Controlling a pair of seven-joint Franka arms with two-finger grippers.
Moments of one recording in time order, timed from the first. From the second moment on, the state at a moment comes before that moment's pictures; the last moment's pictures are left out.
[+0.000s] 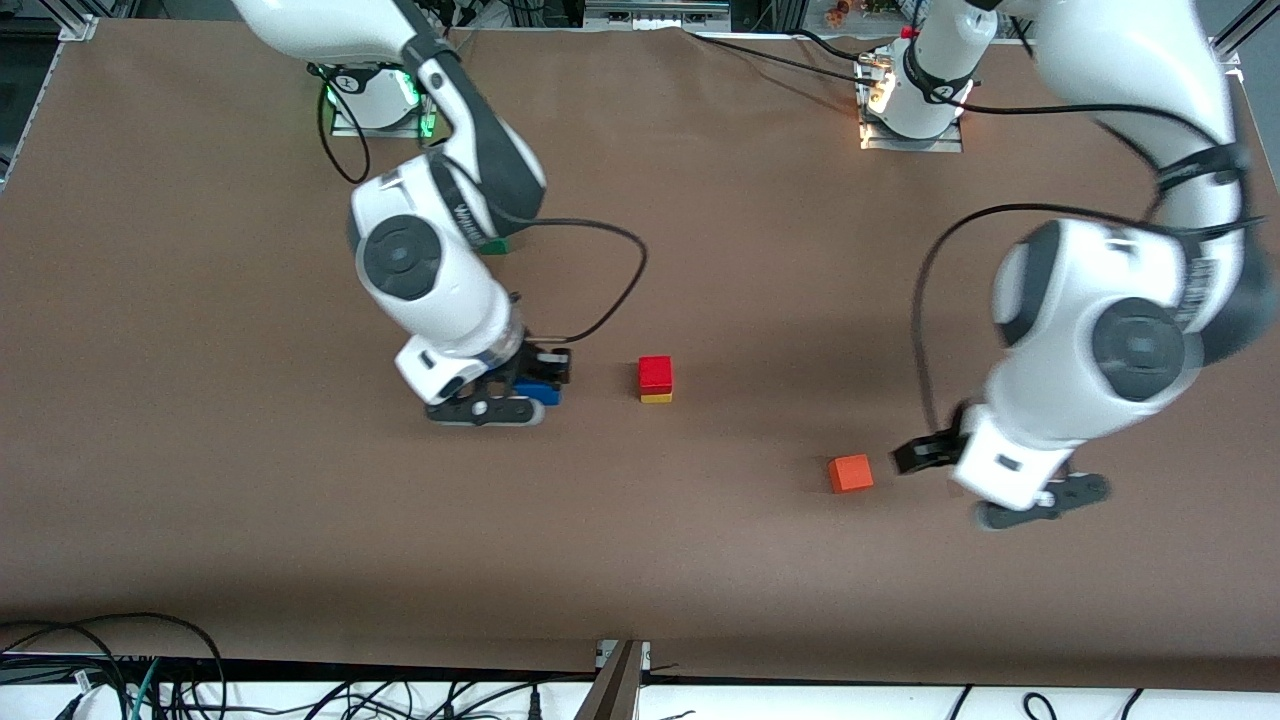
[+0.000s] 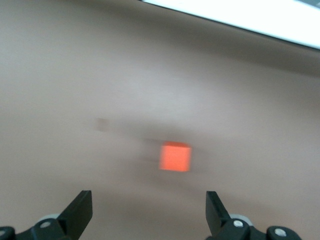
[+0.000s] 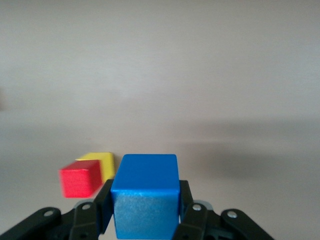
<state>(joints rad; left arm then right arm) -0.20 0.67 0.06 -1.02 0.00 1.69 -0.40 0.60 0.63 -0.06 -1.28 0.15 2.02 0.53</state>
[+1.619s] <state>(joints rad) 0.02 0.25 0.04 -1.41 -0.02 1.55 0.03 0.78 0.80 -0.08 -1.14 0.14 2.03 0.69</state>
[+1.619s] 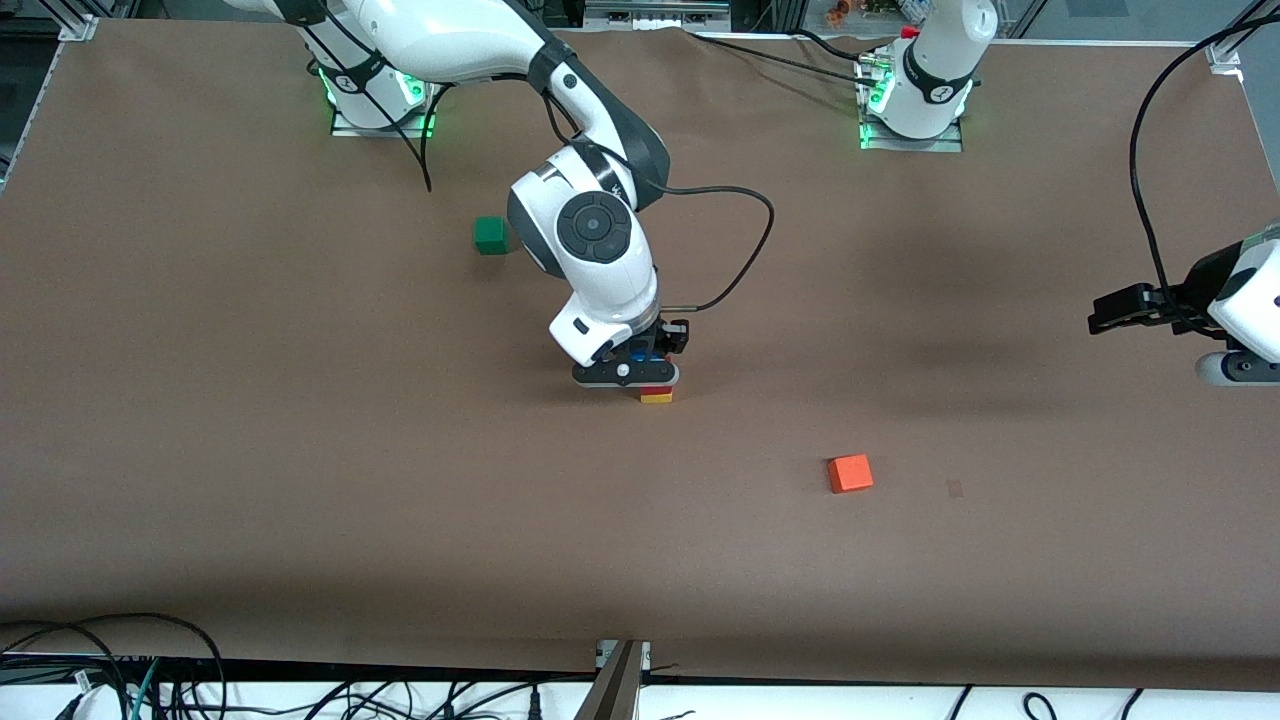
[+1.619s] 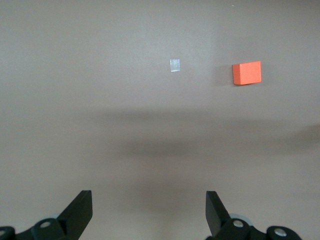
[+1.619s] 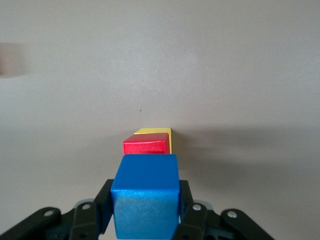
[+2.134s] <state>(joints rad) 0.02 0.25 0.04 -1.41 -0.02 1.55 0.03 0.79 0.83 -0.08 -1.14 0.14 2.07 0.71</state>
